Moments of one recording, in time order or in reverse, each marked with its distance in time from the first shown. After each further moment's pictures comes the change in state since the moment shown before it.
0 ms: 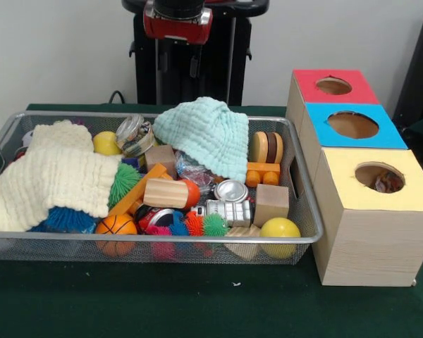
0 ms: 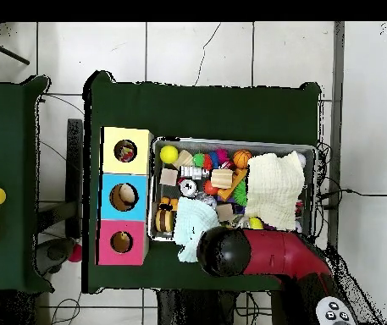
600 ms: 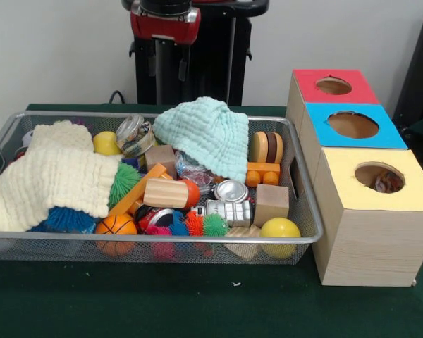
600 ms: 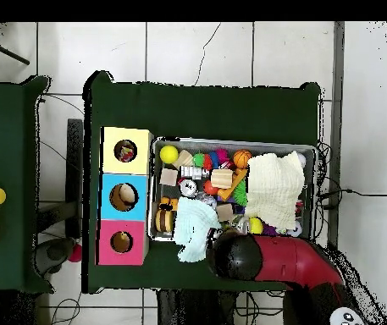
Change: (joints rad) arm -0.052 -0.022 0.011 0.027 -0.001 -0.110 0.000
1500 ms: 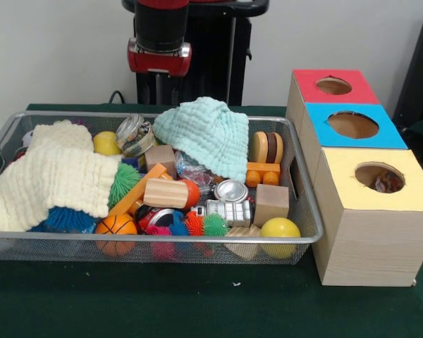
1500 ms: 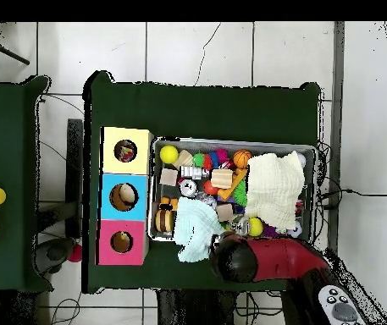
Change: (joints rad) arm -0.013 0.173 -0.026 -0.029 -0.187 -0.149 0.000
